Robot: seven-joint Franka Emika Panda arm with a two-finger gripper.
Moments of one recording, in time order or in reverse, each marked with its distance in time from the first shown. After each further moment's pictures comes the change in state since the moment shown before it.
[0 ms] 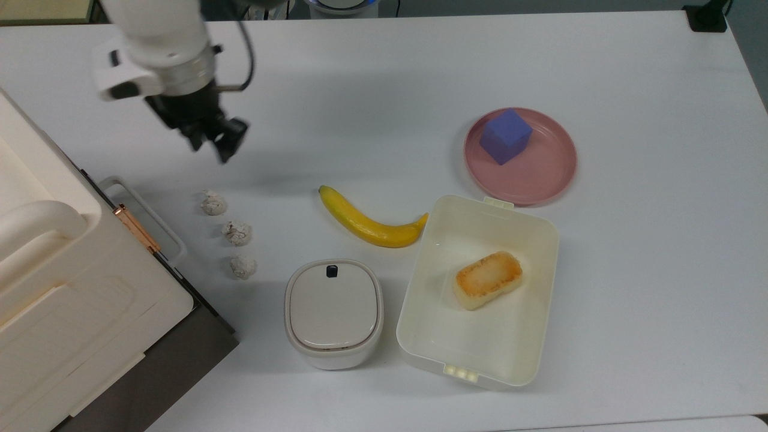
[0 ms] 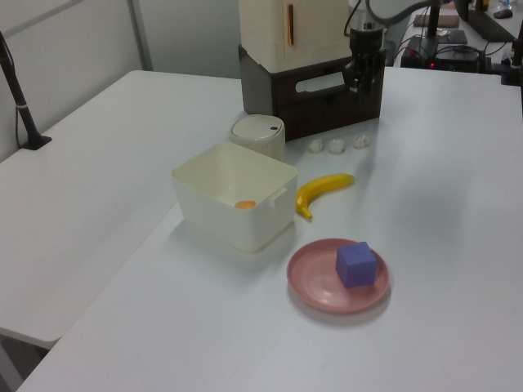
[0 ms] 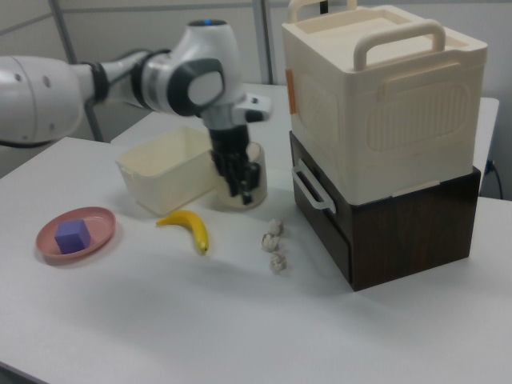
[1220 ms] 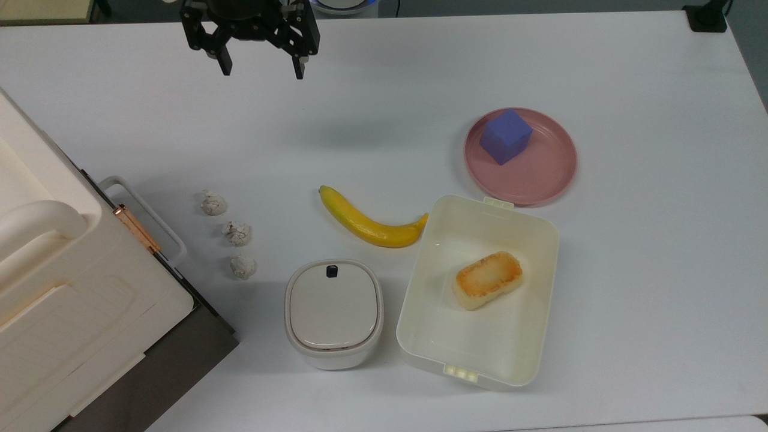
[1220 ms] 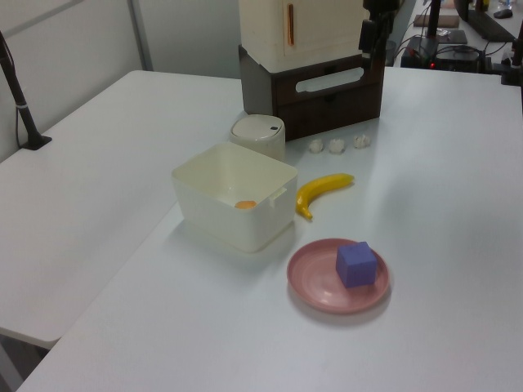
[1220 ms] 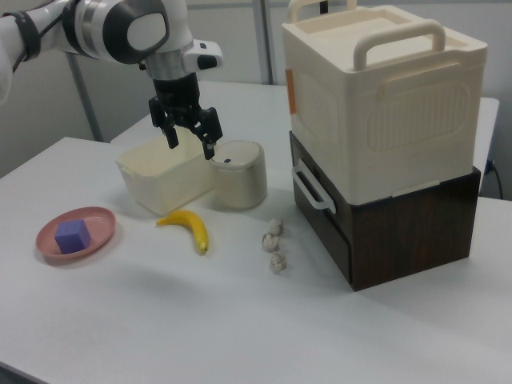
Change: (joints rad) arm 0.068 -0.191 0.014 0.002 0.083 -0.158 -0.238
